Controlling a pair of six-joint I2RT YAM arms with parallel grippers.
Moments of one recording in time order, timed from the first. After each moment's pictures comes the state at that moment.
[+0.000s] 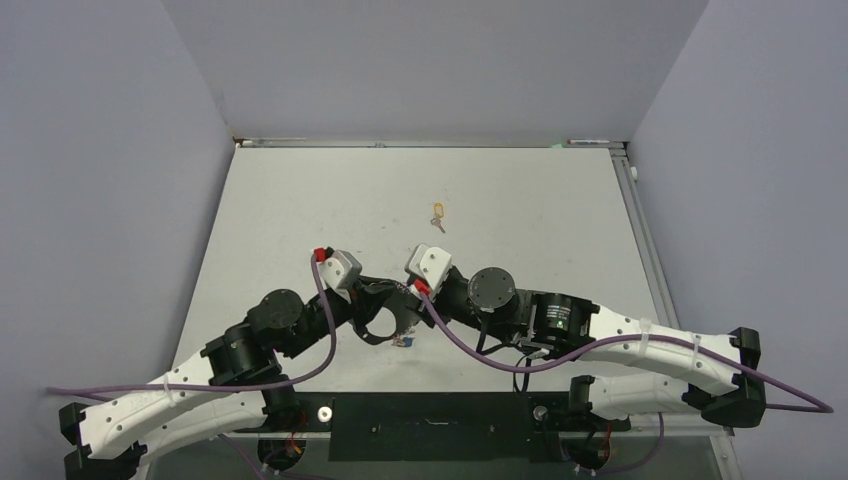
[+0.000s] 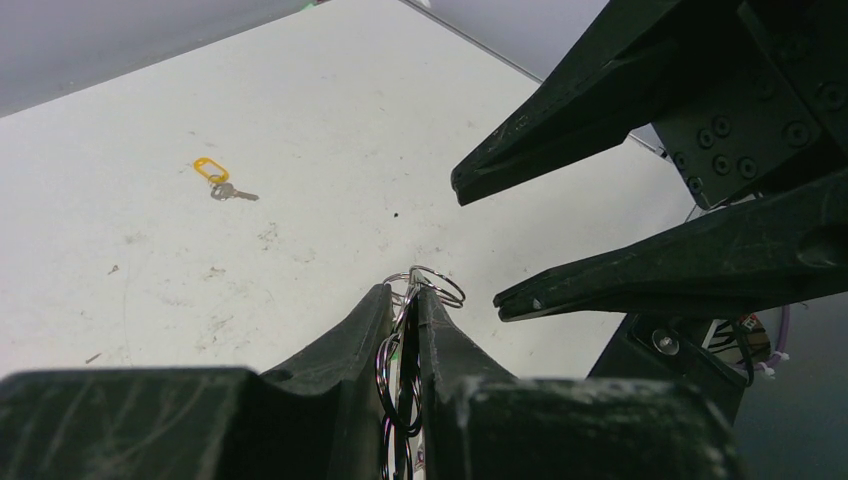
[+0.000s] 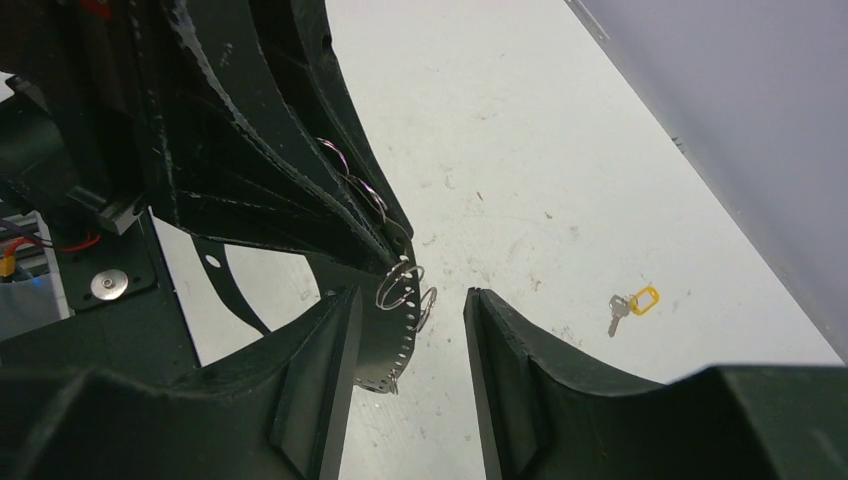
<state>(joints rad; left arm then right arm) -1.09 0.59 0.69 -0.16 -0.22 -0.20 1.30 1.10 1.10 -0.26 0.26 -0.16</state>
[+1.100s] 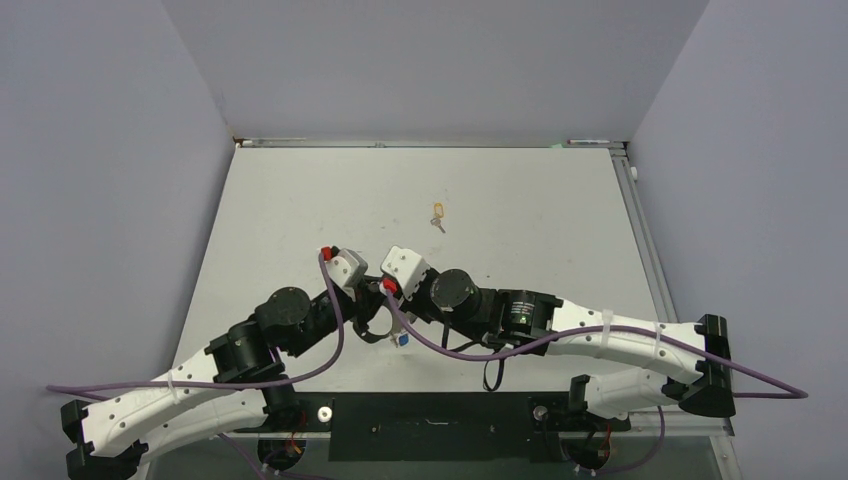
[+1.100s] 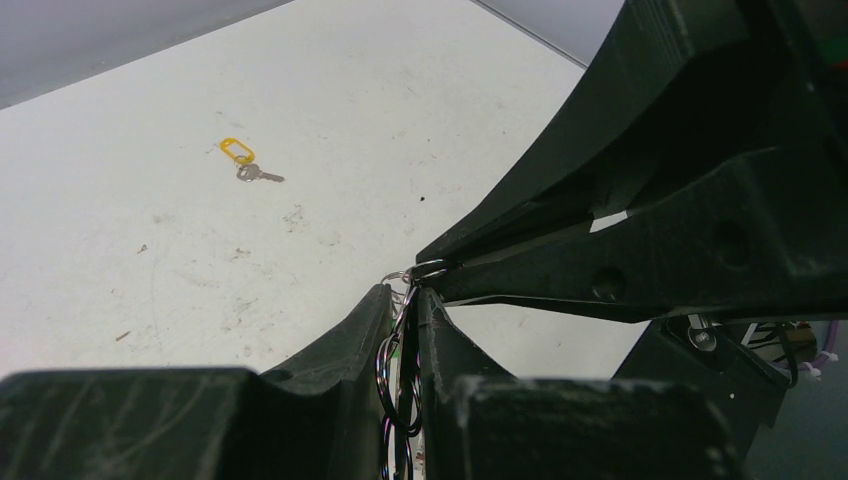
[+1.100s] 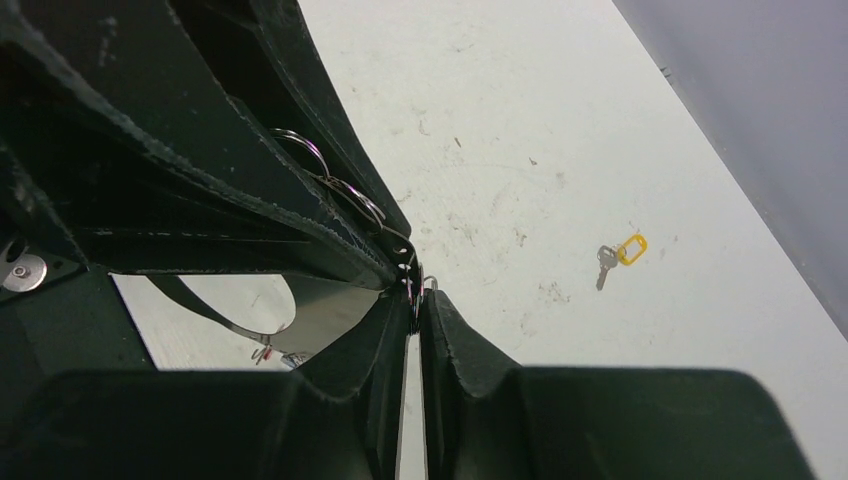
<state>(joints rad) -1.09 0.62 0.69 -0.18 -0.26 -0.18 1.30 1.25 1.13 -0.30 0.36 -0.15</state>
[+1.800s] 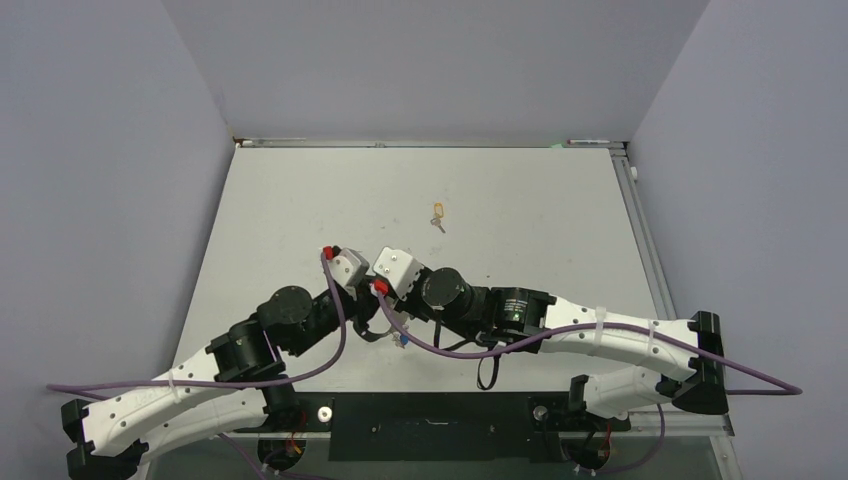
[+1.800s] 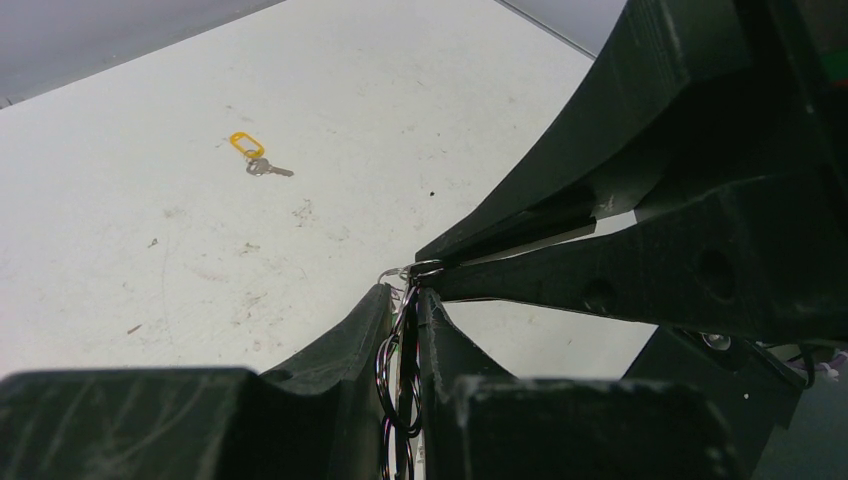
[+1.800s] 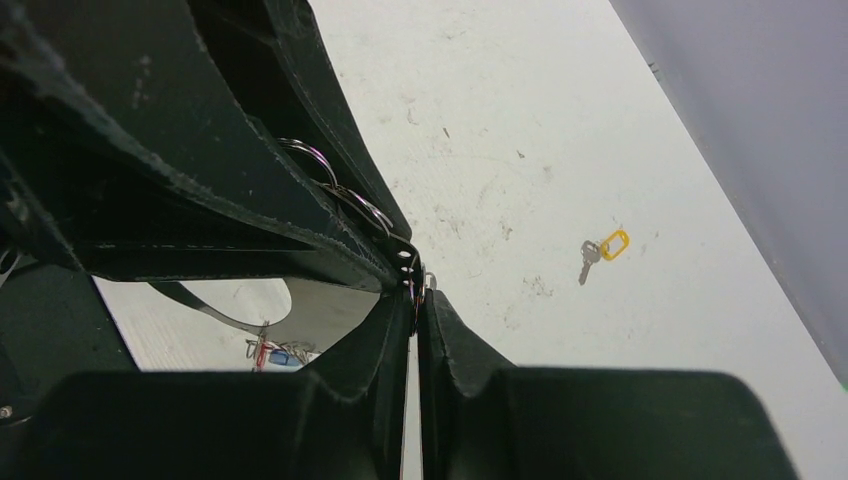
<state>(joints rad) -1.09 0.63 0.69 -0.19 -0.27 -0.17 1.31 1.29 1.18 -0.35 0.39 -0.18</state>
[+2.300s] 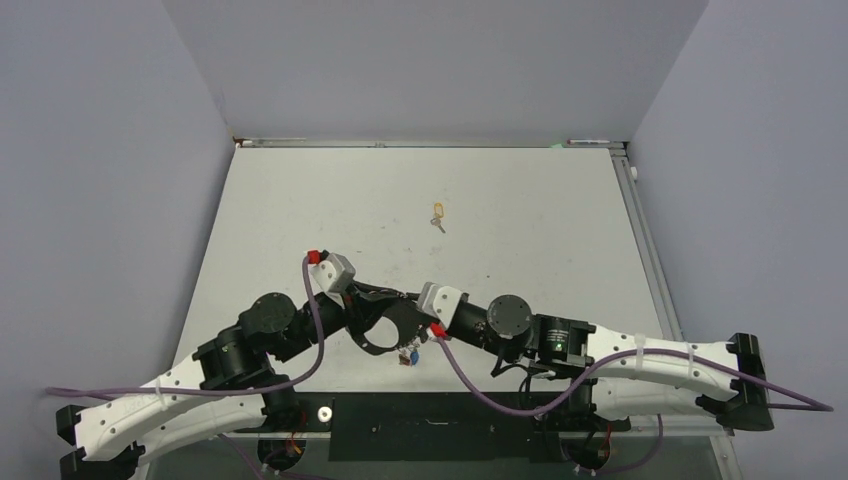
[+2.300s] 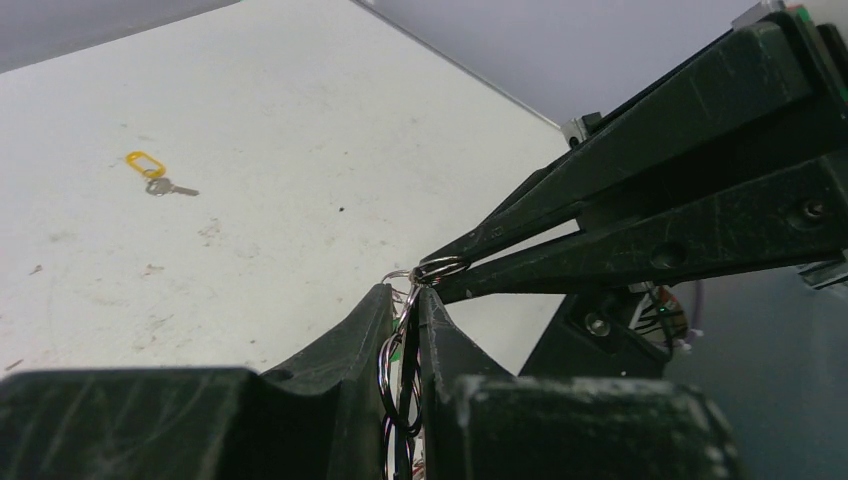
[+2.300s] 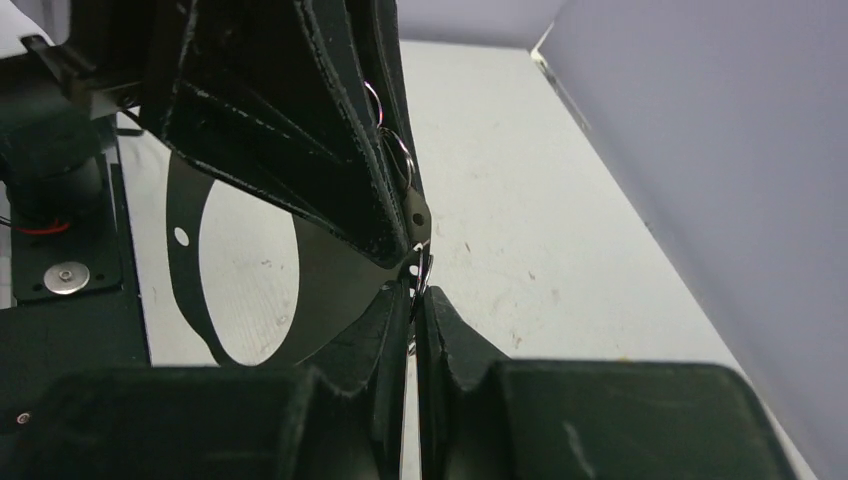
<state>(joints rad) -1.11 0.56 0.69 -0.20 -0.17 -0.25 1.33 1.03 0.83 0.04 0.25 -0.34</state>
